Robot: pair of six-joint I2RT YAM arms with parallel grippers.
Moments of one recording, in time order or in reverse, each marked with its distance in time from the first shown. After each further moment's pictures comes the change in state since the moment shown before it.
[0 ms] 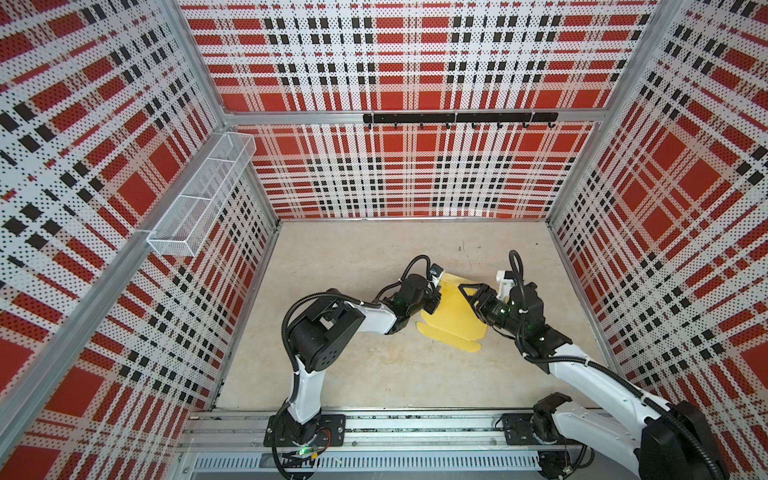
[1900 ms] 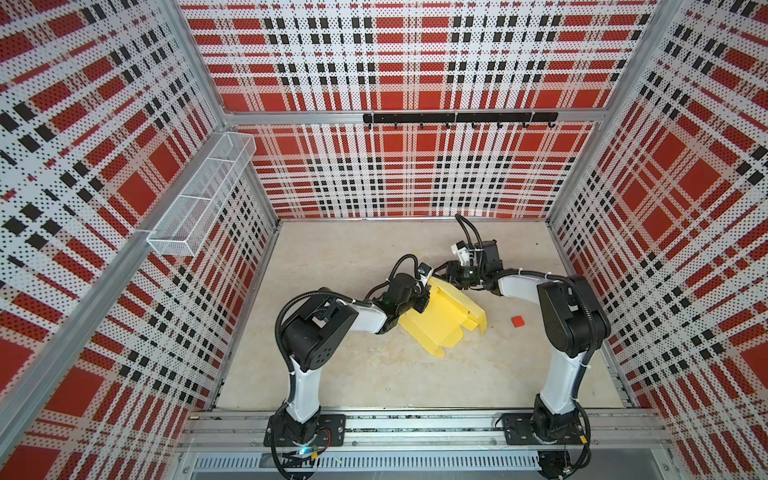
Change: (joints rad) left arm 0.055 -0.019 -0.063 0.045 0.051 0.005; right arm -0.138 0.903 0.557 -0.001 -0.553 -0.430
